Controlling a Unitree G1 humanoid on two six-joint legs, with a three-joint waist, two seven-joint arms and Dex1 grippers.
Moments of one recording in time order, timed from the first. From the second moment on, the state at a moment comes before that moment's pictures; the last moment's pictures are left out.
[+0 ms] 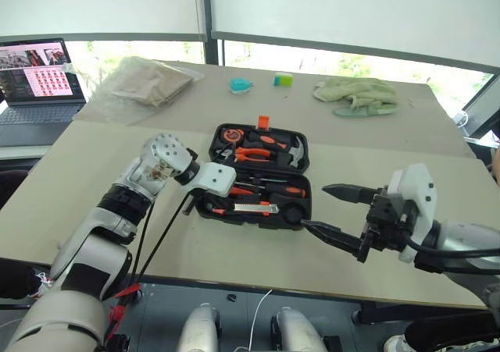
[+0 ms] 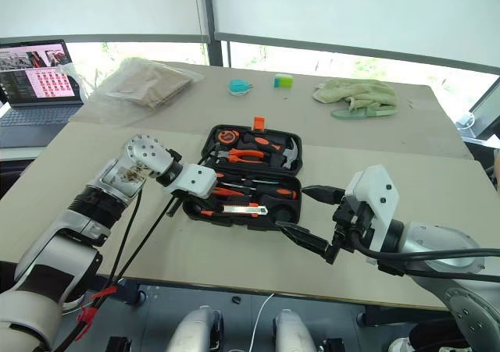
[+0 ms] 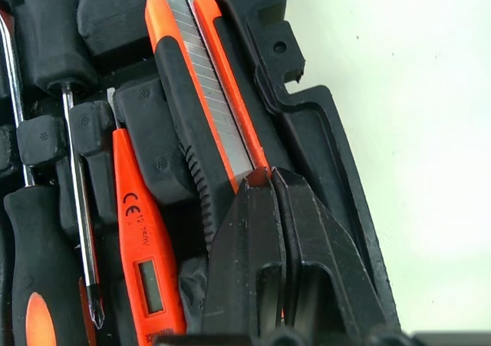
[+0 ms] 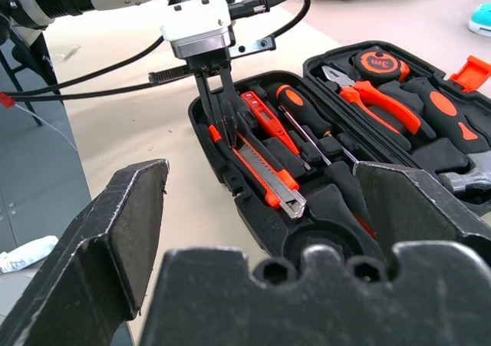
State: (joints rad) left arm -0.95 0.59 -0.48 0.55 0.07 -0.15 -1.58; right arm -0.01 -0.88 -0.31 -0.84 1.00 0.81 0.52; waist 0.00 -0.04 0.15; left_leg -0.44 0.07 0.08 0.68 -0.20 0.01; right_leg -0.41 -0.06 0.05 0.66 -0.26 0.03
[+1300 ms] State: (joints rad) left arm -1.00 0.44 -0.47 0.75 0.08 -0.24 -1.46; right arm 0.01 -0.87 -0.29 -0.86 1.01 0.81 0.50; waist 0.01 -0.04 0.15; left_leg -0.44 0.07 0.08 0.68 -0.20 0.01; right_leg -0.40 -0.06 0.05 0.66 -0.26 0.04
